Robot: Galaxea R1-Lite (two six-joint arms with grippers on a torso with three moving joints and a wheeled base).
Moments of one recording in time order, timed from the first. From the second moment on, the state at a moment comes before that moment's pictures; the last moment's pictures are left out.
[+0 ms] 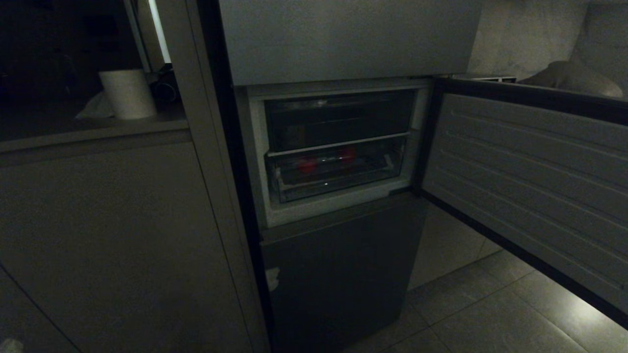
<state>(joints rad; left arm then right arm) -0.16 0.35 -0.17 -0.12 0.27 -0.01 0.00 0.00 0.00 0.01 0.04 -0.06</state>
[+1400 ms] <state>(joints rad) 0.00 0.02 -0.09 0.23 -0.05 0.09 -0.01 0.84 -0.40 -0.40 0.20 0.16</state>
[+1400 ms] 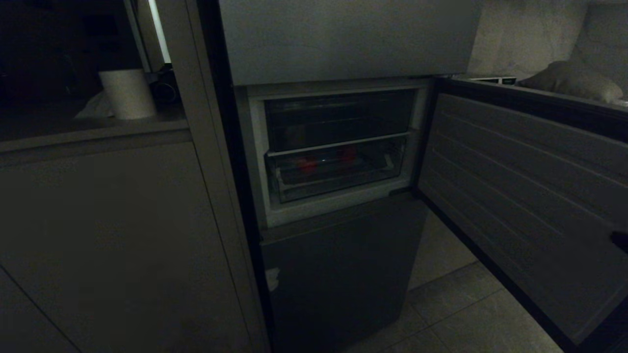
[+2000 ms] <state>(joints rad) 0.00 0.00 -0.05 0.10 0.01 0.00 -0.02 0.93 -0.44 -0.42 0.01 0.15</state>
